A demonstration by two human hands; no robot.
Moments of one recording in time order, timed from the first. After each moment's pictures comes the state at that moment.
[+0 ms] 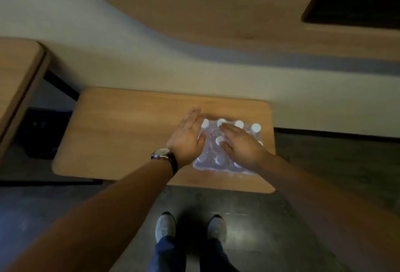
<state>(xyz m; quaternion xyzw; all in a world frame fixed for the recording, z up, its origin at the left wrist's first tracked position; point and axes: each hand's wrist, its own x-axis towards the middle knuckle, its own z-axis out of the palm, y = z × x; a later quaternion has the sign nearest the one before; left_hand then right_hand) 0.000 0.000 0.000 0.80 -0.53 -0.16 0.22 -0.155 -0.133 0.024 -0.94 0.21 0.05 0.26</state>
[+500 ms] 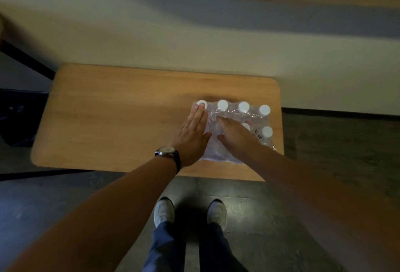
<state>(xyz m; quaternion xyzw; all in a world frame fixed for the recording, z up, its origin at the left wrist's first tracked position) -0.017 -0.008 -0.099 0.78 -0.56 -0.20 0.17 -0.132 -0.131 -0.064 -0.91 0.28 0.09 0.28</state>
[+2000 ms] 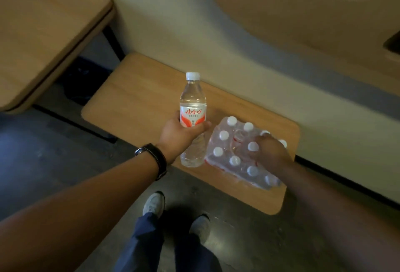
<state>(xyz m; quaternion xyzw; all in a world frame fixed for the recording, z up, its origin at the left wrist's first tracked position) -0.010 0.075 0.040 0.76 -0.02 -0.32 0.57 -0.149 -0.167 -0.012 -0.93 0.24 0.16 0.21</state>
